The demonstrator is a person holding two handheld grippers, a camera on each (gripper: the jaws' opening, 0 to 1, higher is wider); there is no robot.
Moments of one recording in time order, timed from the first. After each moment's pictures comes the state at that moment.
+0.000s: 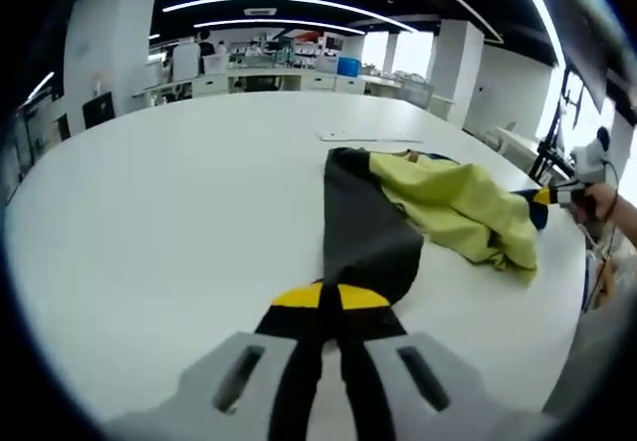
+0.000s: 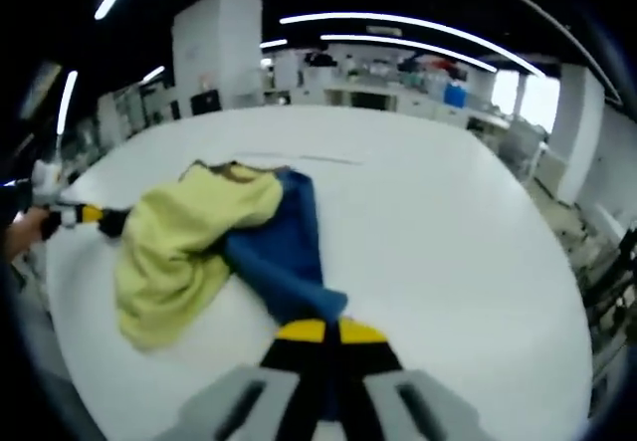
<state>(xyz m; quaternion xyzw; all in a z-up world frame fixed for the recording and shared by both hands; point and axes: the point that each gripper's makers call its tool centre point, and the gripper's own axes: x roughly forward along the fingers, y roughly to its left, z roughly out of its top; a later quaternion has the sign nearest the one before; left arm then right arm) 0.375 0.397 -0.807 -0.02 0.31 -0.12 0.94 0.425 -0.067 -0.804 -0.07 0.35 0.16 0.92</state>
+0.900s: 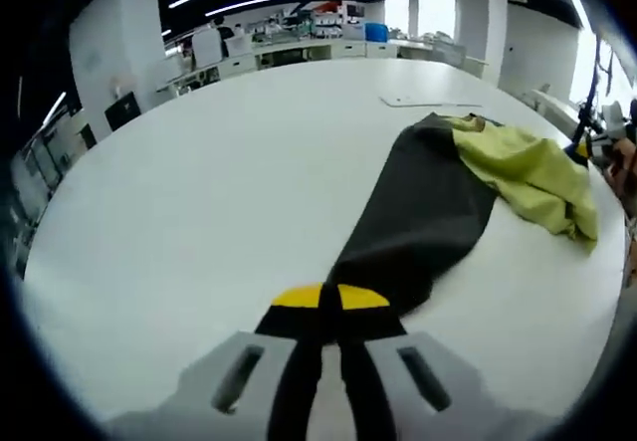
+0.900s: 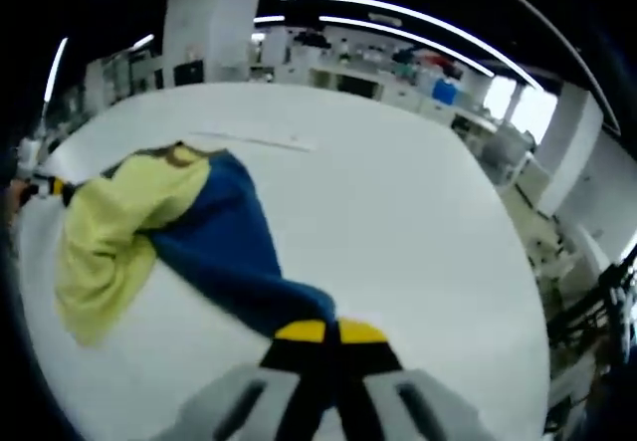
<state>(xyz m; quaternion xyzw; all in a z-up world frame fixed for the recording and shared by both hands) 0.402 0.487 -0.826 0.06 0.37 -0.05 0.93 0.476 -0.126 -0.810 -0.13 0.38 0.12 0.91</state>
